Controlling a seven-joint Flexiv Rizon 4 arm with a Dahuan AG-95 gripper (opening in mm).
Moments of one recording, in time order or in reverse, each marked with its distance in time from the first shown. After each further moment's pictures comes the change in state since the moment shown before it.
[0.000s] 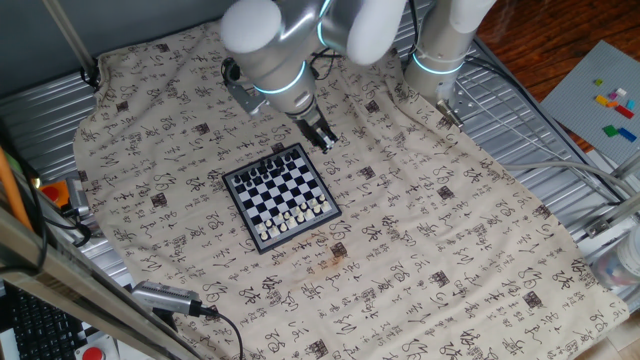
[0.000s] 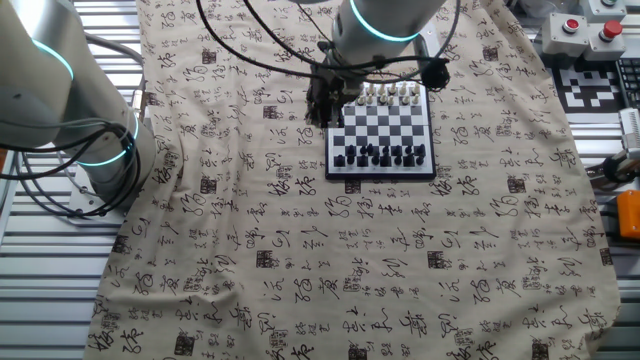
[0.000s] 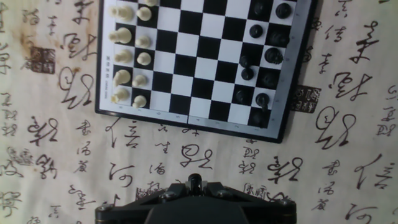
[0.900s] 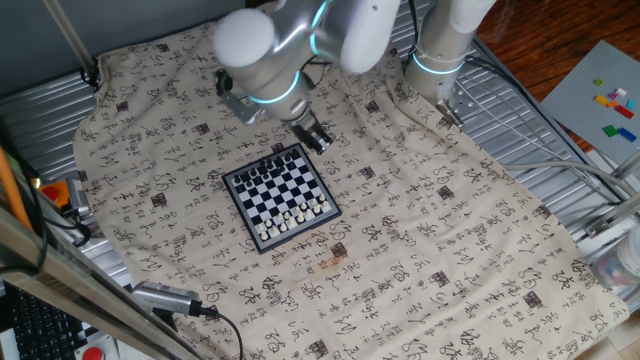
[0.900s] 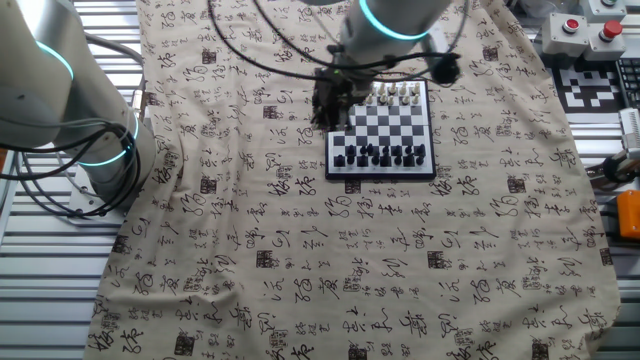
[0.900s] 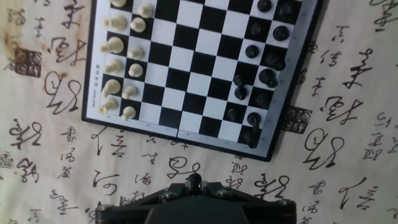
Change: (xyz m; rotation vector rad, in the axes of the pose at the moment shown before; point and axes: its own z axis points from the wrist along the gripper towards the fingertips) arm -0.002 -0.009 0.005 0.042 0.001 -0.055
